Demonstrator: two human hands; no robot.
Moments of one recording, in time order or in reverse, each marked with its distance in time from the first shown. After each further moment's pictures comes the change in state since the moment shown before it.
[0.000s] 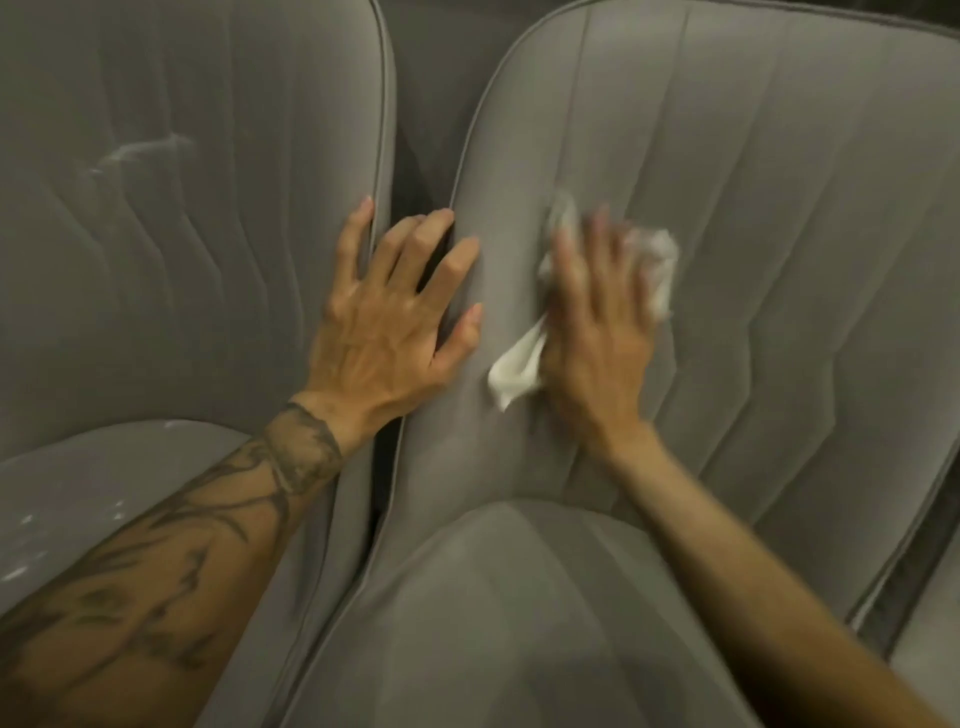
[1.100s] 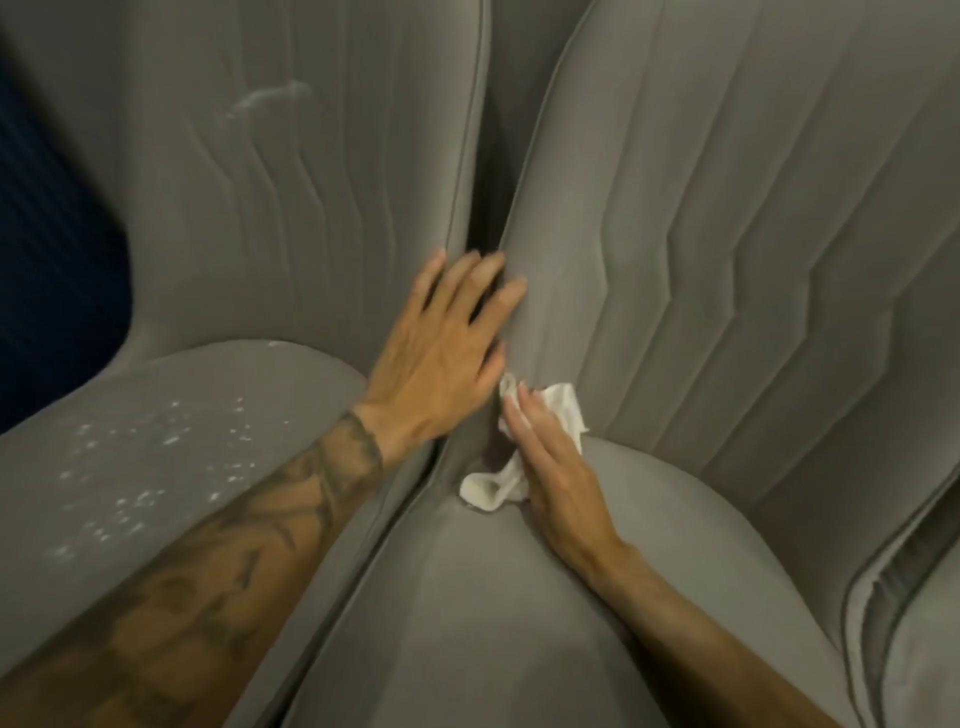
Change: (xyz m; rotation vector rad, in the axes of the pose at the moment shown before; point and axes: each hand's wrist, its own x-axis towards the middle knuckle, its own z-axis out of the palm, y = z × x) left_hand -0.068 0.023 -0.048 -0.088 -0.355 -0.036; right_hand -0.162 -0.070 -0.053 0.701 -0.640 0.056
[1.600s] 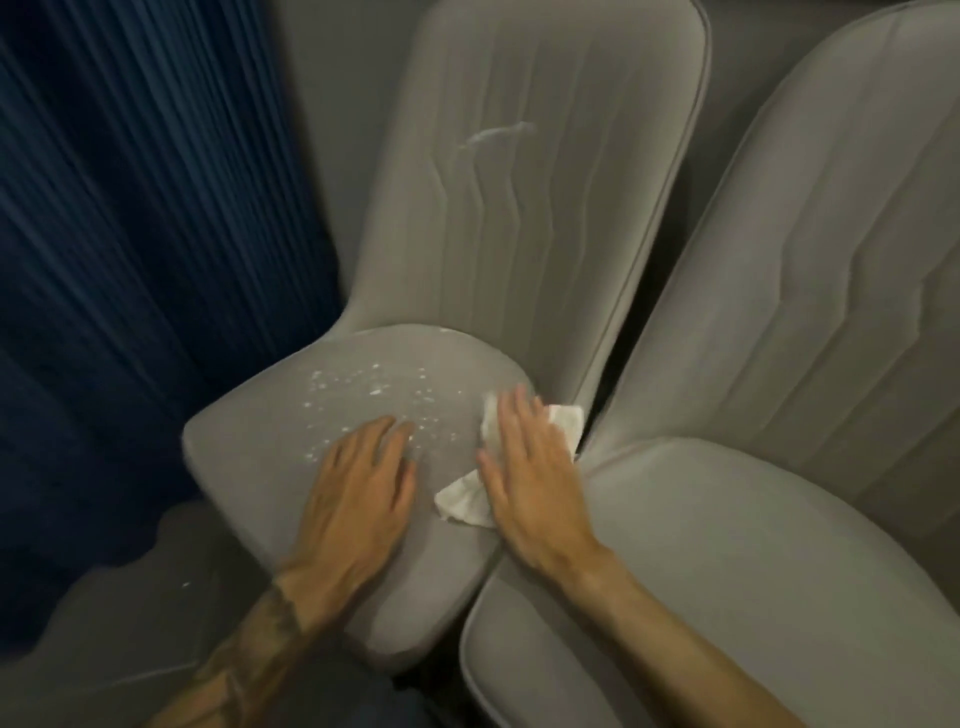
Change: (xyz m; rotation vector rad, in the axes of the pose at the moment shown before) left_hand -0.262 -0.057 -0.101 -0.059 -0.270 -0.653; right_hand 0.017 -0.176 0.082 -0.098 -0.213 0.048
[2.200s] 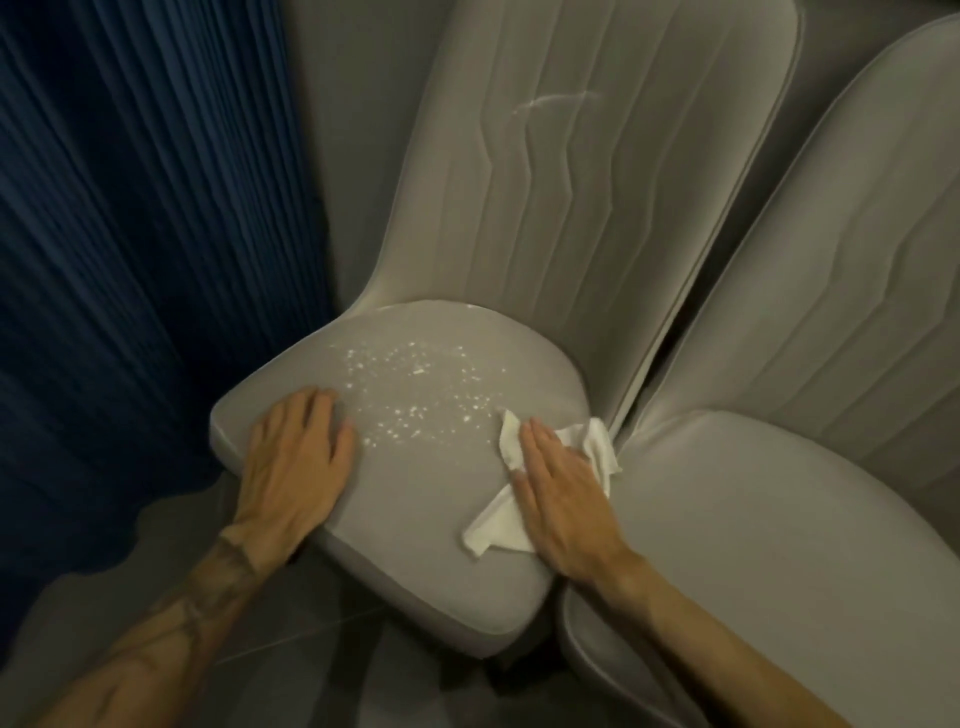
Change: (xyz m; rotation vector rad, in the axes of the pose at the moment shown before) left_hand 0.015 -0.159 -0.011 -0.134 -0.102 -0.137; right_hand -0.021 -0.041 0.049 -0.208 -0.223 0.071
